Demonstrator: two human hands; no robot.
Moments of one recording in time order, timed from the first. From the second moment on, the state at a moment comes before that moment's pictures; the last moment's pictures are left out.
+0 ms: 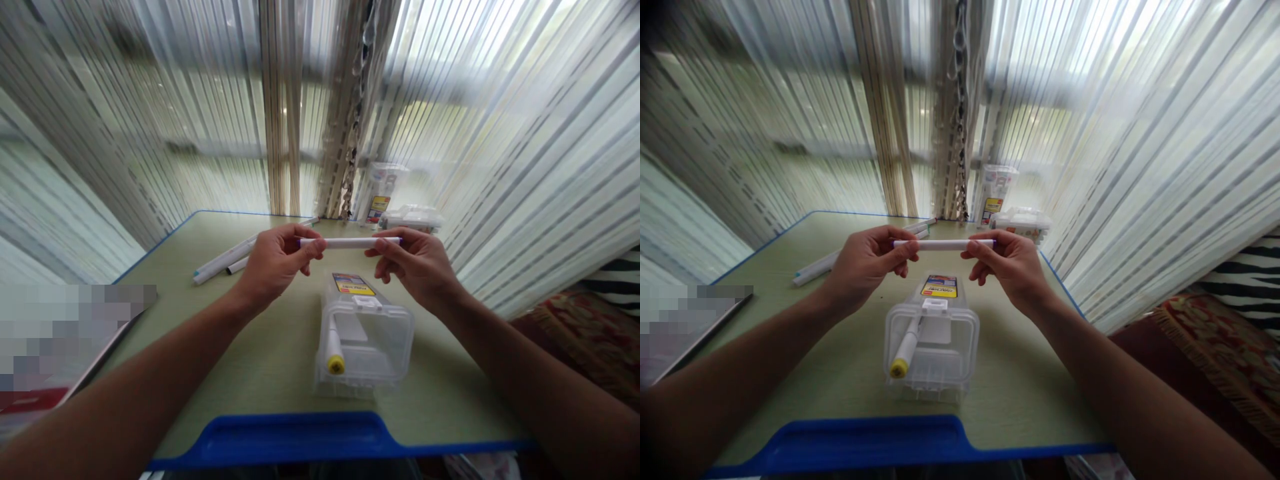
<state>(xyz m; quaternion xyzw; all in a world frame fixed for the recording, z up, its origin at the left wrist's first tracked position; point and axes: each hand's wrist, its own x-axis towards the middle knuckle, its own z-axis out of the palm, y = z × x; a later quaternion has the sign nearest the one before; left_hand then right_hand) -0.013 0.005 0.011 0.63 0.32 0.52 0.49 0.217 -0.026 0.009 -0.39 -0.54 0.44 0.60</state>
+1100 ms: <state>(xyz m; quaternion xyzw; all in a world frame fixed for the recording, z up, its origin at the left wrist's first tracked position) -0.011 0.005 0.013 0.52 0.30 0.52 0.61 0.219 -0.027 0.017 -0.39 -0.48 0.51 0.60</state>
